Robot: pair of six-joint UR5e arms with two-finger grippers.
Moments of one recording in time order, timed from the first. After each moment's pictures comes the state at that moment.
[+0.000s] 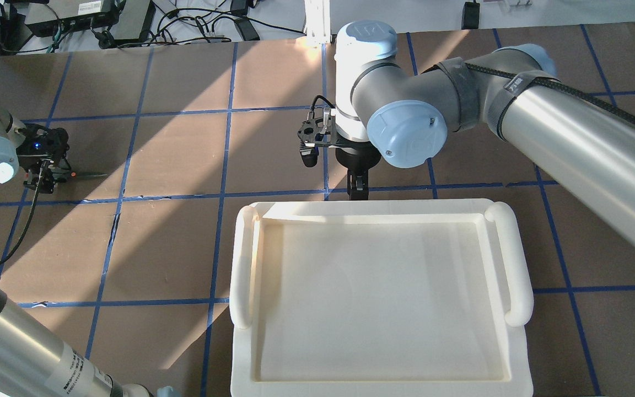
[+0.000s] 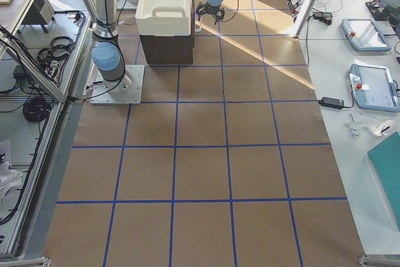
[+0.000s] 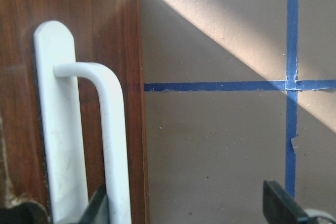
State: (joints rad) left arm -0.98 -2.18 -1.64 -0.84 1.56 2.28; right arm 1.88 -1.23 1.62 -1.74 -1.47 -1.25
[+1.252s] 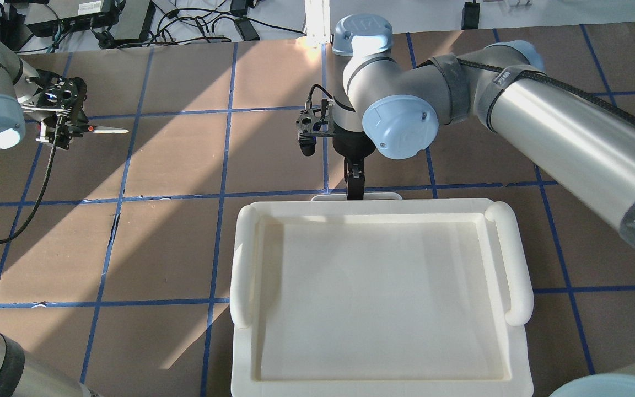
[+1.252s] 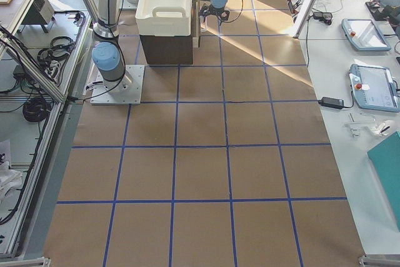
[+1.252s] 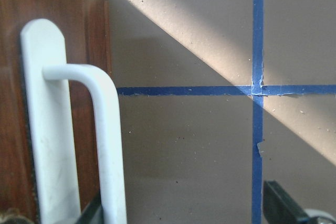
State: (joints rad) left arm -1.16 -1.97 -1.64 -0.93 1.52 2.16; right arm 1.87 -1.18 1.57 -1.78 -1.48 -1.25
